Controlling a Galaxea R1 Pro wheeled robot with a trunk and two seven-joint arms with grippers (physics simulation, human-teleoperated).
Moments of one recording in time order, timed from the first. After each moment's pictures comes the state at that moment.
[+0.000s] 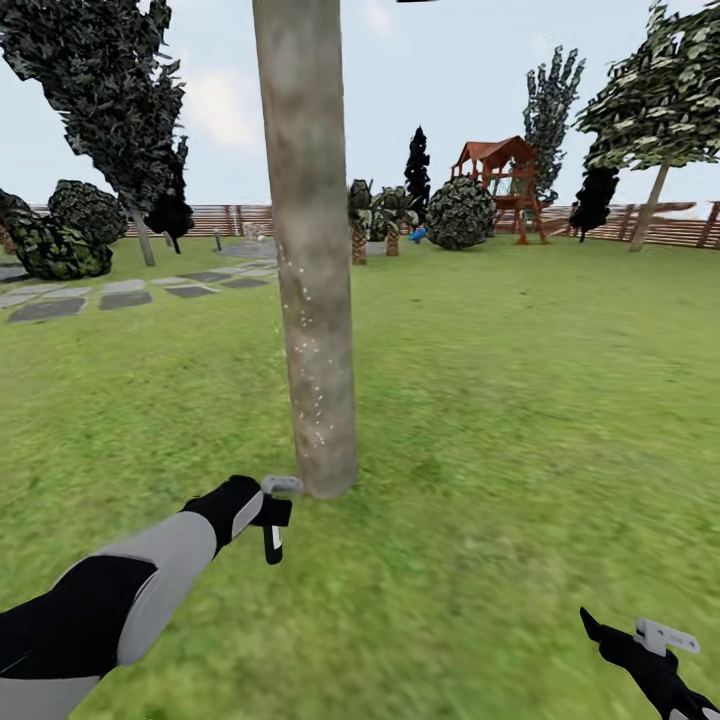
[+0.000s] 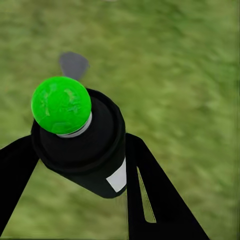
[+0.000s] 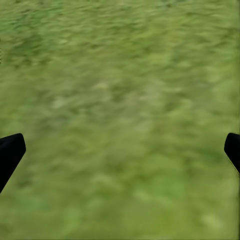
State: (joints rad) left arm -1.06 -0.05 -0.14 -0.10 0.07 0.51 -0.07; right arm -0.55 -0.38 -0.07 0.00 -0.47 -0.45 0.39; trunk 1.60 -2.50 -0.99
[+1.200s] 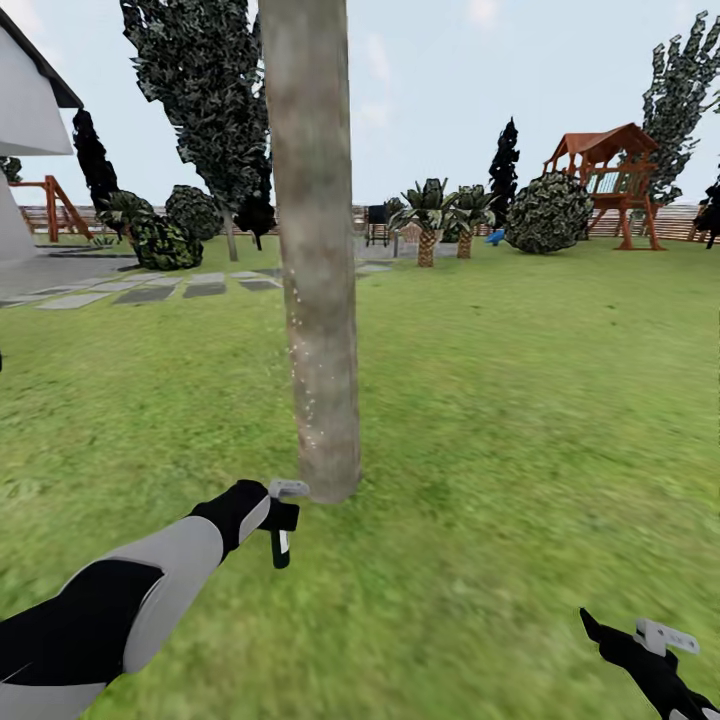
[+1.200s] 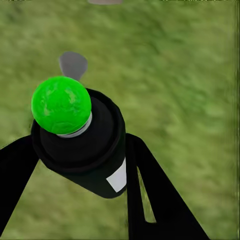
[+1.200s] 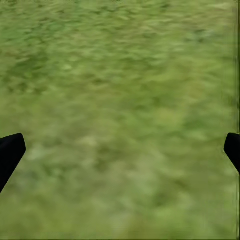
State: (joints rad) left arm -1.05 -0.07 -0.14 -0.10 0.07 0.50 -0.07; right arm -0.55 -0.38 -0.07 0.01 -0.47 -0.45 0.39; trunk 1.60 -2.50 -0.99
